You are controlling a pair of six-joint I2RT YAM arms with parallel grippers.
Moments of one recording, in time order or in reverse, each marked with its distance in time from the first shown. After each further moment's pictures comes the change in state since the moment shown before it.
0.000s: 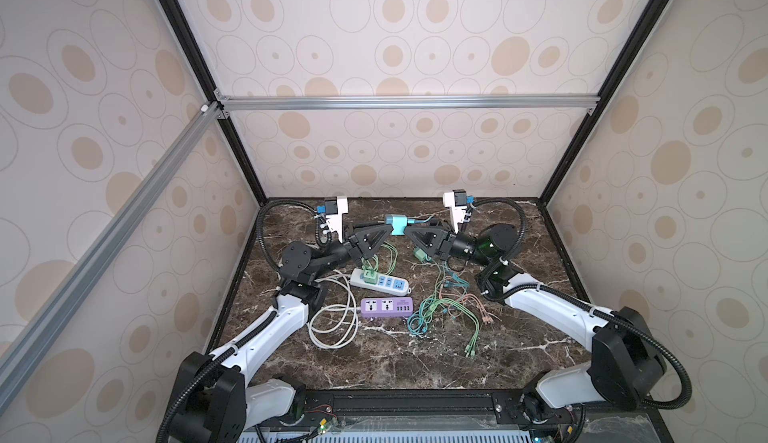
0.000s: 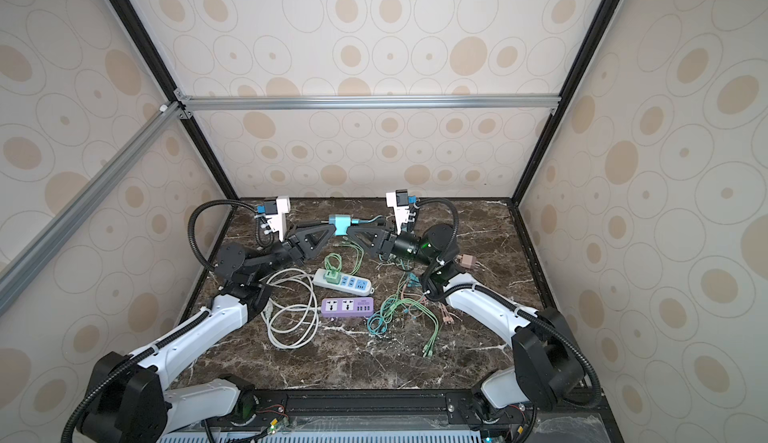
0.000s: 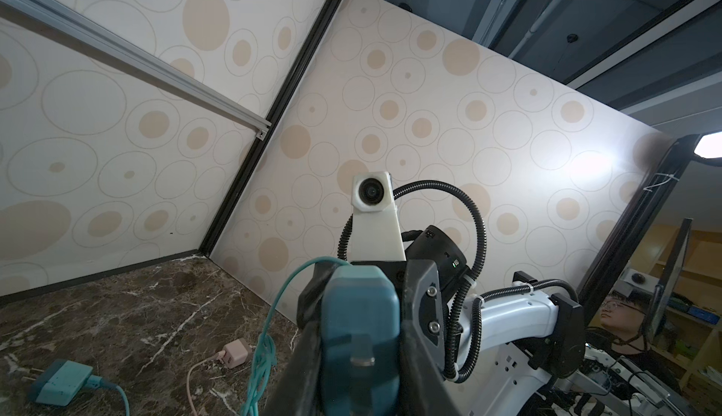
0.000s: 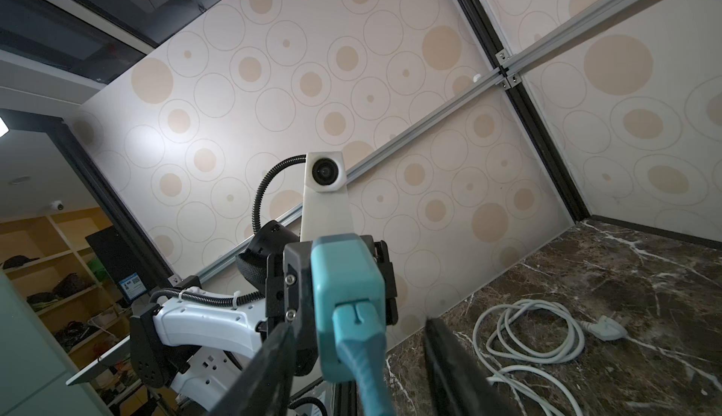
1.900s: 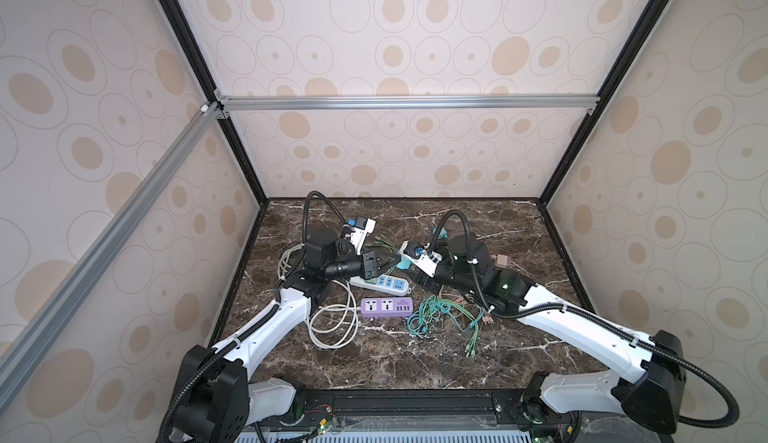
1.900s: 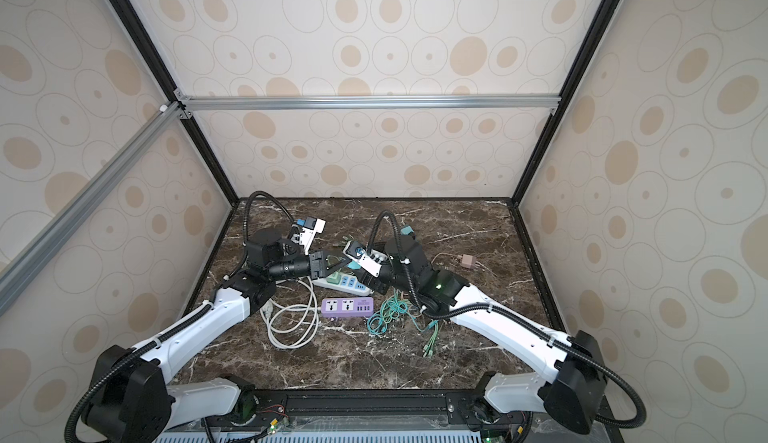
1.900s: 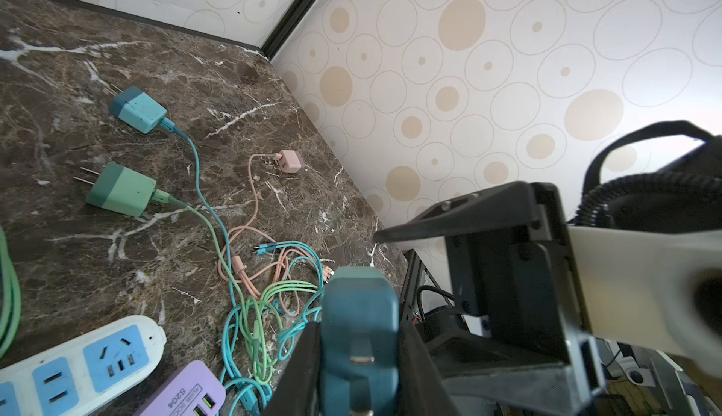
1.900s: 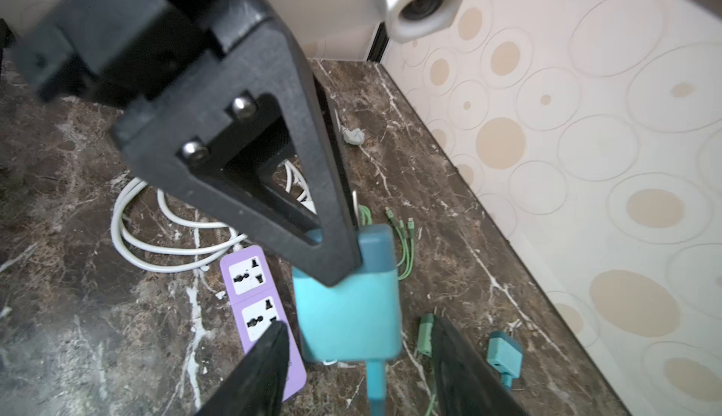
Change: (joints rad) left arm 0.000 0.048 0.075 -0.789 0.105 0.290; right arm 0.253 -0.200 0.108 -1.122 0.732 -1.248
